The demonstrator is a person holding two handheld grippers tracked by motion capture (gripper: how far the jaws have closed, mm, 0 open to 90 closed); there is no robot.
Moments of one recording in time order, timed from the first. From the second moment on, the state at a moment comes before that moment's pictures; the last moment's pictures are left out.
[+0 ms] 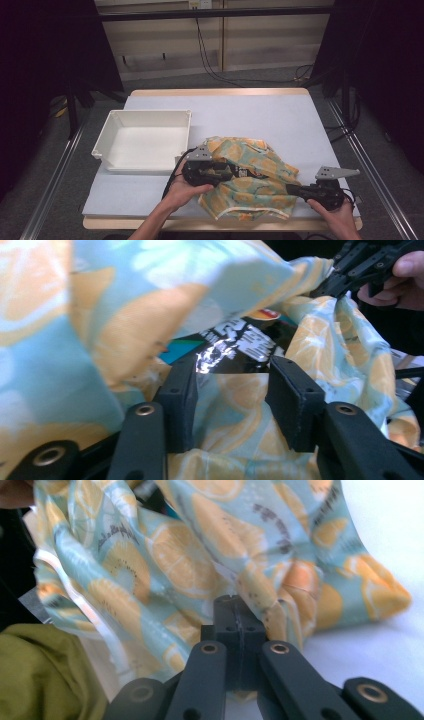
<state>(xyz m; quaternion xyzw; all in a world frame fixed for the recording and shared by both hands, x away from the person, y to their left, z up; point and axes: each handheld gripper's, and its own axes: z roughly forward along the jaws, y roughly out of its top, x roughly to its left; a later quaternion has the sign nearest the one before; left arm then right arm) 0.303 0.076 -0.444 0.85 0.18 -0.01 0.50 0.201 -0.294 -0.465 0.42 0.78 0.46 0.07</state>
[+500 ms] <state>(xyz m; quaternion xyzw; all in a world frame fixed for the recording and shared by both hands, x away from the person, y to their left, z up) 0.285 0.045 -0.412 0.84 0.13 -0.03 0.53 0.205 -0.283 -0.430 0.40 0.76 0.51 0.08</state>
